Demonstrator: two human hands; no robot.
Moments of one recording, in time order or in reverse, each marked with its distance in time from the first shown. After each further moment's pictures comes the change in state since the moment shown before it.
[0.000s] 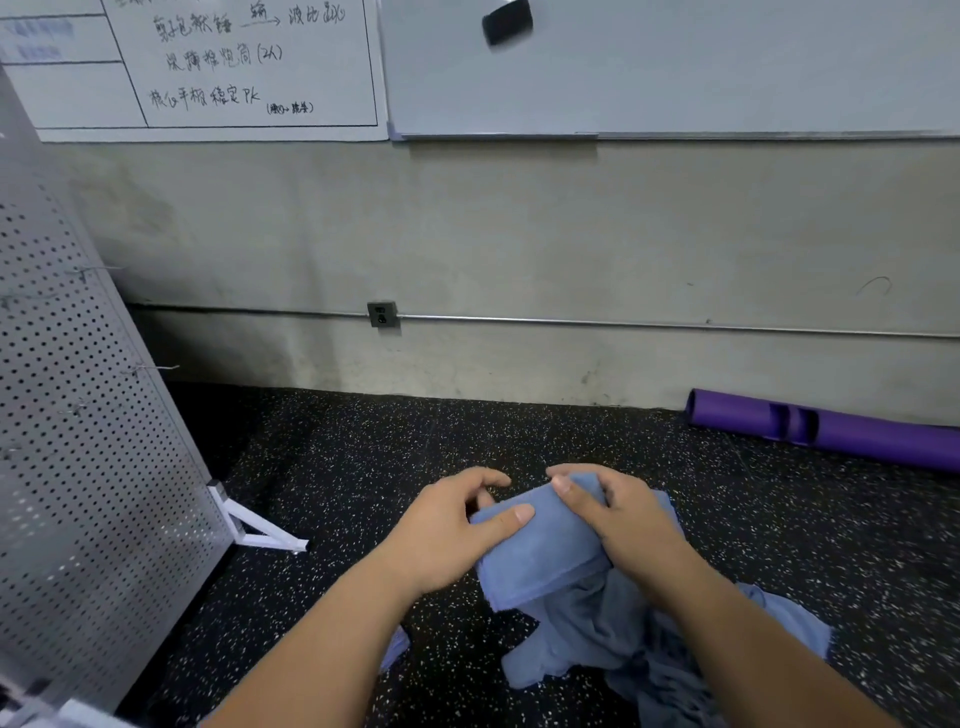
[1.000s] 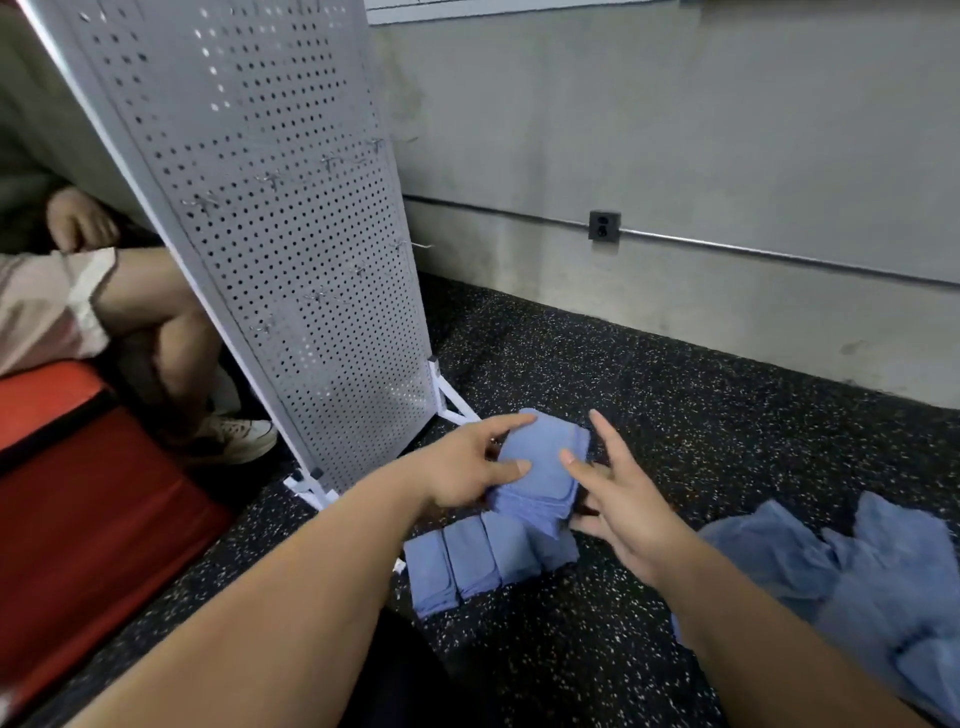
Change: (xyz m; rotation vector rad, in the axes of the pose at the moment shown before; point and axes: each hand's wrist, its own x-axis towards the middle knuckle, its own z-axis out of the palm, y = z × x) left_hand -0.107 -0.140 -0.142 -0.326 0.025 -0.480; right_hand 0.021 0.015 0.247 0.448 -0.497 0.366
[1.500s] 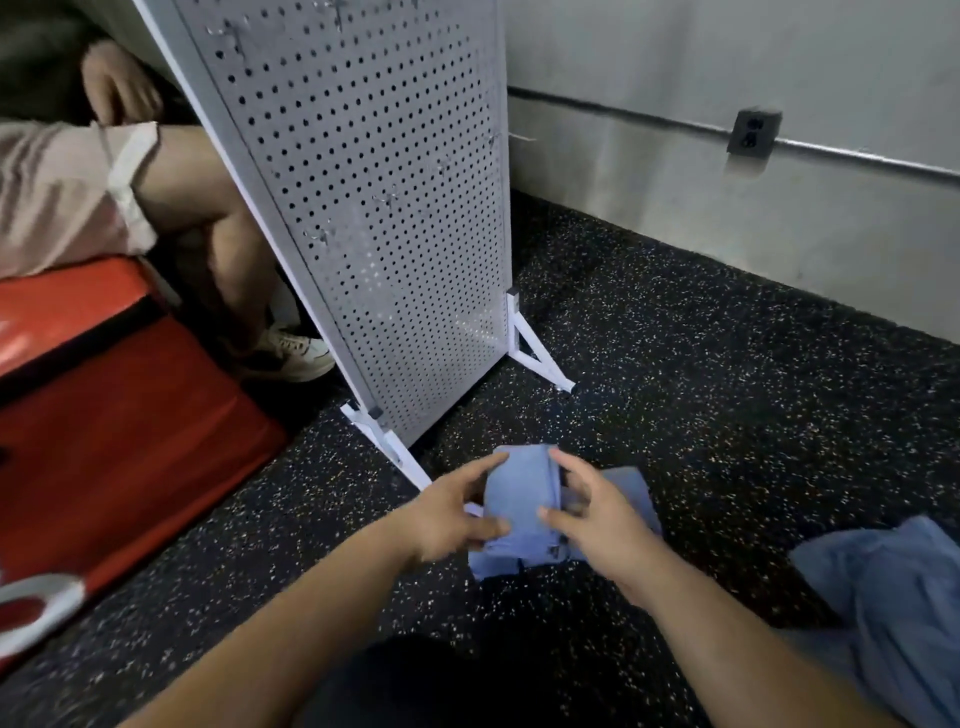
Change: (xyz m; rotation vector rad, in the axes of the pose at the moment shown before) left_hand -0.013 -0.189 -0.050 -0.215 0.115 -0.292; right_hand 0.105 0.130 0.076 -0.448 -0.190 0.126
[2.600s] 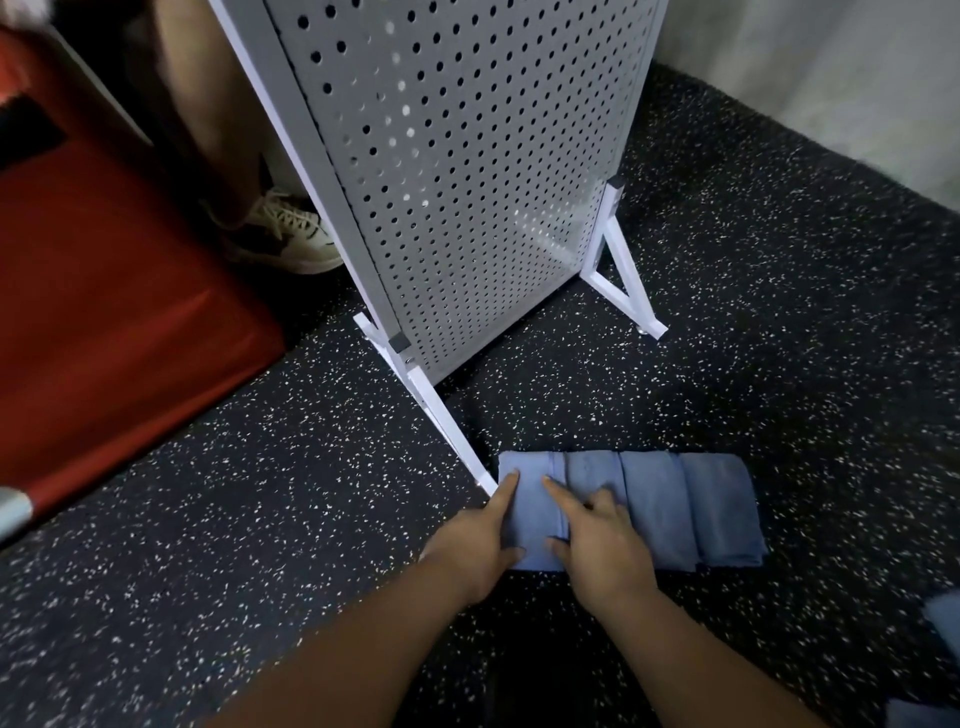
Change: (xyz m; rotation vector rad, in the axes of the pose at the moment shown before) left_hand 0.105 -0.171 0.000 0.630 0.109 -0.260; right_hand 0.127 0.134 0.082 -1.048 -0.084 0.095
